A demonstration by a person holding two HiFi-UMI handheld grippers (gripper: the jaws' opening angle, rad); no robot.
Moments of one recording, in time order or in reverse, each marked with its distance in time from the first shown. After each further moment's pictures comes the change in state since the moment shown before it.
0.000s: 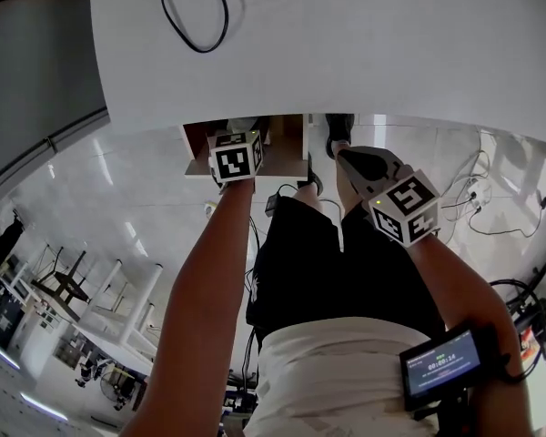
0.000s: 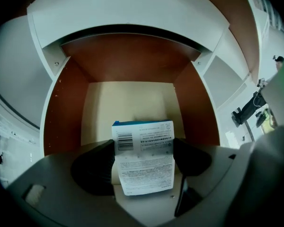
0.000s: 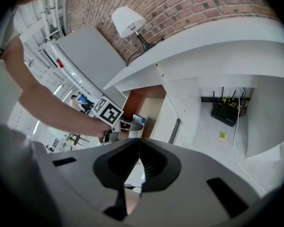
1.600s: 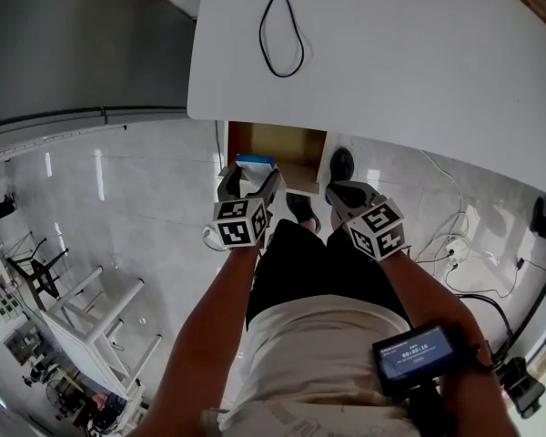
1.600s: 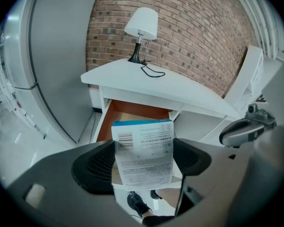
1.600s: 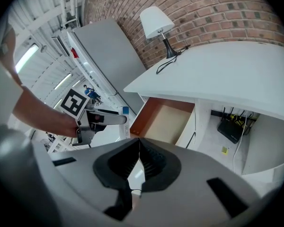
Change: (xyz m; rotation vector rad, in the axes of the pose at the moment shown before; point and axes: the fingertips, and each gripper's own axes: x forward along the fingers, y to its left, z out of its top) left arm -0.185 -0.021 0.005 -0.199 -0.295 -0.045; right arm -0.020 0.078 0.024 -0.162 0.012 0.020
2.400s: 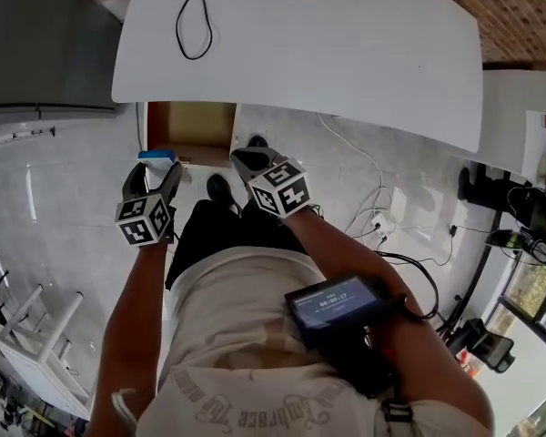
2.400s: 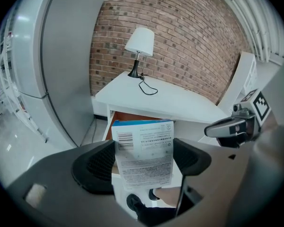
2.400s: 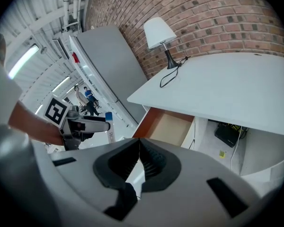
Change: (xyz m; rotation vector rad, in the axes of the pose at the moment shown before) left arm -0.078 -0.012 0.009 0.010 -0.082 -0.024; right arm -0.028 0.023 0.026 0.011 -0.059 -0.037
